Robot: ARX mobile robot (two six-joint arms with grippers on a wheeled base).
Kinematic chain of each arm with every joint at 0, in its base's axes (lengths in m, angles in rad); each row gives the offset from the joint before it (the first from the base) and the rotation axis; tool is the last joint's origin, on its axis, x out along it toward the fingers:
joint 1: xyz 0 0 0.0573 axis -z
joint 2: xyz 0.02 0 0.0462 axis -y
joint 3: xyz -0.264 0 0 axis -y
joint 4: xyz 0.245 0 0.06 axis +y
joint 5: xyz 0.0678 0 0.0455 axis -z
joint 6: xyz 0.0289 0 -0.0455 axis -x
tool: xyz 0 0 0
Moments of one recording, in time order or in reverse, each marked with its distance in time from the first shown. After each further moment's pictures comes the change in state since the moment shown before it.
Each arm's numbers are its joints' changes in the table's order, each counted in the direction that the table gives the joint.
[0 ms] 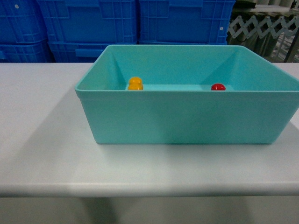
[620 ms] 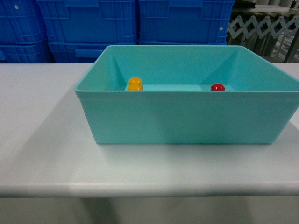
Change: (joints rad) left arm 0.000 0.000 0.000 0.000 0.000 0.000; right arm -0.140 -0.176 0.129 0.344 0.385 -0.140
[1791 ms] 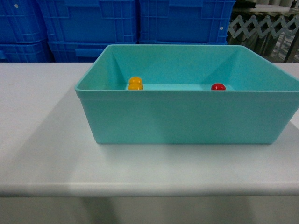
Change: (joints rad) left arm 0.000 0.000 0.000 0.000 0.000 0.000; right arm 0.007 -1.195 1.070 -0.280 -0.387 0.002
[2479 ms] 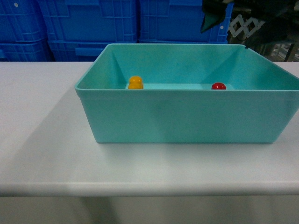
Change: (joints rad) left arm 0.000 0.000 0.000 0.000 0.000 0.000; right arm -0.110 -0.442 0.296 0.287 -0.083 -0.179
